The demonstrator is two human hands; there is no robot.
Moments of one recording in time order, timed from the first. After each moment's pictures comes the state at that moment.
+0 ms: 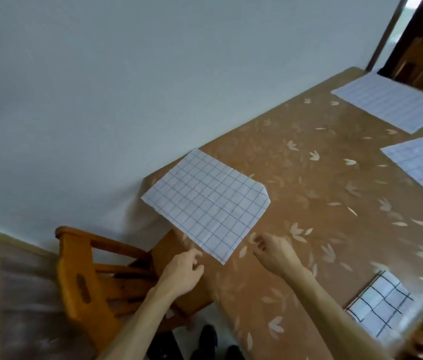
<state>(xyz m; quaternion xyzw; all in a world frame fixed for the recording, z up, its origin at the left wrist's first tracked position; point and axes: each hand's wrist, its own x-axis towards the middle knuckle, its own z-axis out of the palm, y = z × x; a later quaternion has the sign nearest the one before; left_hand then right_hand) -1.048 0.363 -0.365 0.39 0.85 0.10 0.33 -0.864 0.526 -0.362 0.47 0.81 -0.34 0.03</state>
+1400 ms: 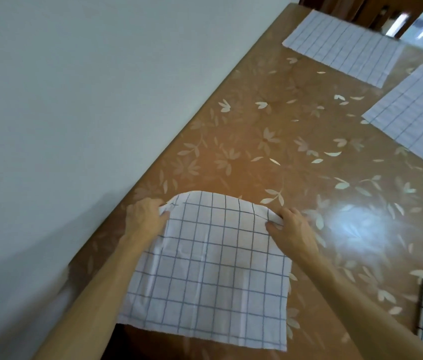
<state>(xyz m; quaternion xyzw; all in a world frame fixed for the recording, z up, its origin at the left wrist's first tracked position) -1.323 0.705 -0.475 0.57 0.80 0.07 0.19 -0.992 0.724 -0.444 0.70 0.66 -0.28 -0.07</state>
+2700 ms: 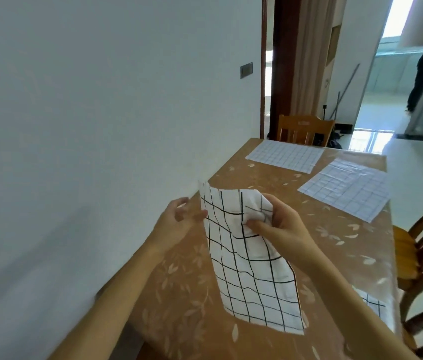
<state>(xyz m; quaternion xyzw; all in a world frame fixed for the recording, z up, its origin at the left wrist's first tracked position) -1.094 0.535 -0.158 0.53 0.65 0.41 0.37 -0.851 0.553 -0.173 0.33 0.62 -0.51 -0.49</state>
